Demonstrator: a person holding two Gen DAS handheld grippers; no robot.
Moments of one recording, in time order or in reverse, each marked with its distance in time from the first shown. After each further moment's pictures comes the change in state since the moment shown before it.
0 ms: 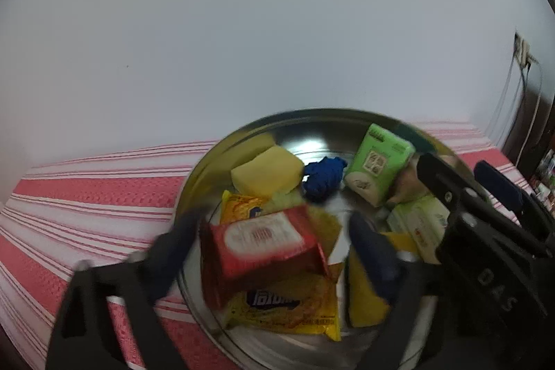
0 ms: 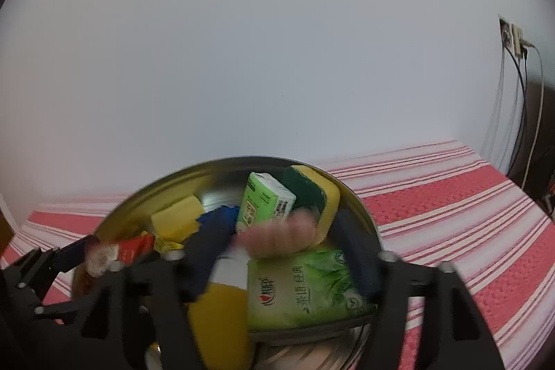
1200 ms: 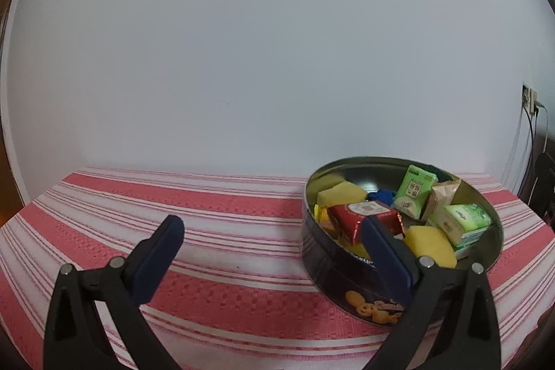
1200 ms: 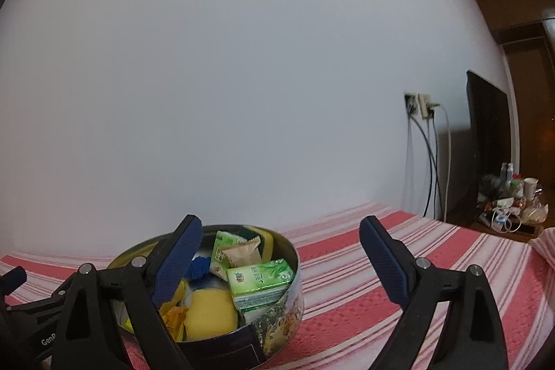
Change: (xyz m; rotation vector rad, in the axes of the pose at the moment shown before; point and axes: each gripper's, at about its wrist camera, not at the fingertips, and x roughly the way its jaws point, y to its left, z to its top) left arm -0.091 0.075 -0.058 -0.102 -0.298 0.130; right arm -0.124 0.027 -0.044 0.023 -0.418 -0.289
